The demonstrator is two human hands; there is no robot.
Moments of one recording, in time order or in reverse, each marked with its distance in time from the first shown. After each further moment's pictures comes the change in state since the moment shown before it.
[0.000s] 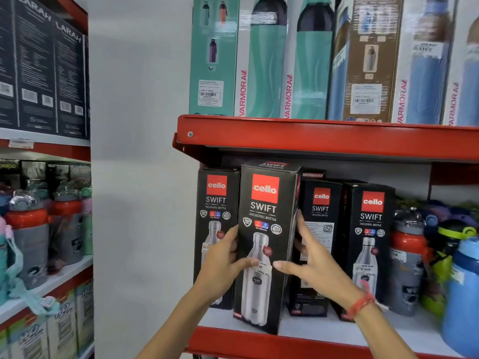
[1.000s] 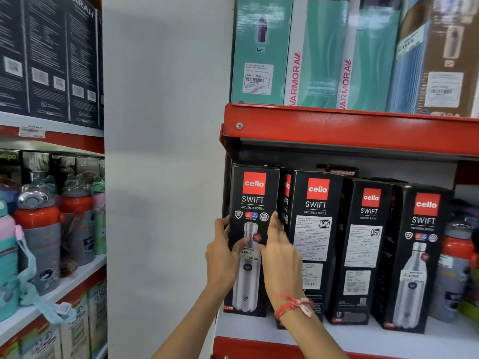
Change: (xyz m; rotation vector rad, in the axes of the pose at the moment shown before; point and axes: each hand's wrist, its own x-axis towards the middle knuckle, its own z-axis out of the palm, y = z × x) left_hand 0.031 -0.064 -0.053 -0.024 0.356 -0.103; right_hand 0.078 -0.020 0.153 -0.856 0.508 0.051
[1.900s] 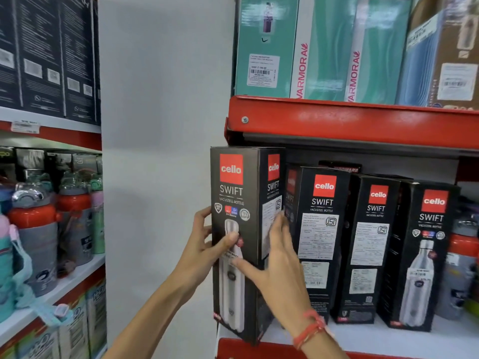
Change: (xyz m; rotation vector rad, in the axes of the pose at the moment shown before) left_hand -0.006 0.019 -0.069 -0.320 -0.290 -0.028; right_hand -0.026 -0.019 -0.039 0.537 -0.222 -0.009
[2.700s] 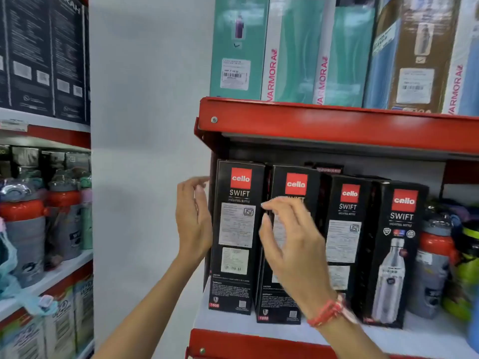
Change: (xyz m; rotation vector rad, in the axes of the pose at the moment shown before) left_hand 0.042 0.007 0.053 0.336 0.562 0.581; right_hand 0.001 0.018 -0.074 -0.170 0.360 -0.456
